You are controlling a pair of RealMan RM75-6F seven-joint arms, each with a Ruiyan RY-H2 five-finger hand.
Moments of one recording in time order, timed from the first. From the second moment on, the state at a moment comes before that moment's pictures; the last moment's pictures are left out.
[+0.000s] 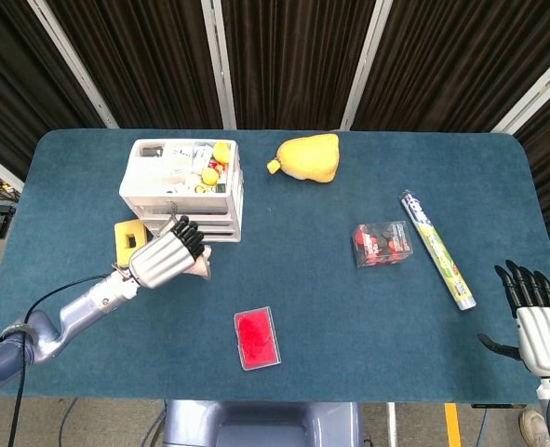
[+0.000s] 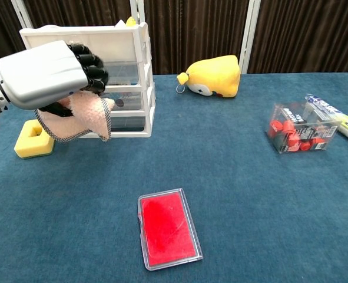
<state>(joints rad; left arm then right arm) -0.79 -1.61 0.05 -0.82 1.86 1.39 0.27 0.08 -1.09 0.06 -1.60 -1.50 1.47 -0.01</state>
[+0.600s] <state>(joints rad) -0.74 -1.53 0.05 -1.07 1.86 1.49 0.24 0.08 -1.09 0.06 -1.60 -1.50 1.47 -0.01</state>
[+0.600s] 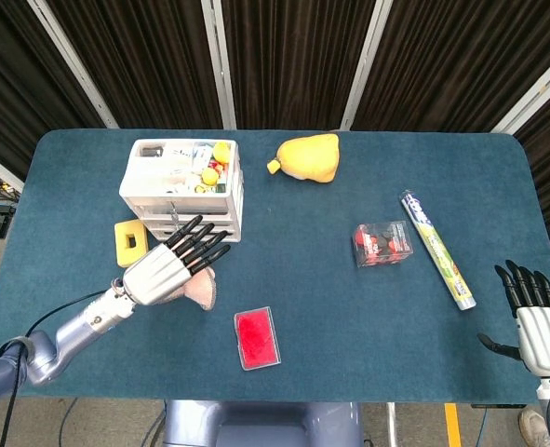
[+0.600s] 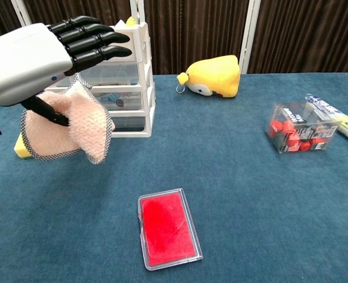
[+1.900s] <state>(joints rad) -0.35 -1.28 0.14 -1.64 1.65 1.60 0.33 0.08 -1.09 0.05 -1.59 -1.54 1.46 -0.01</state>
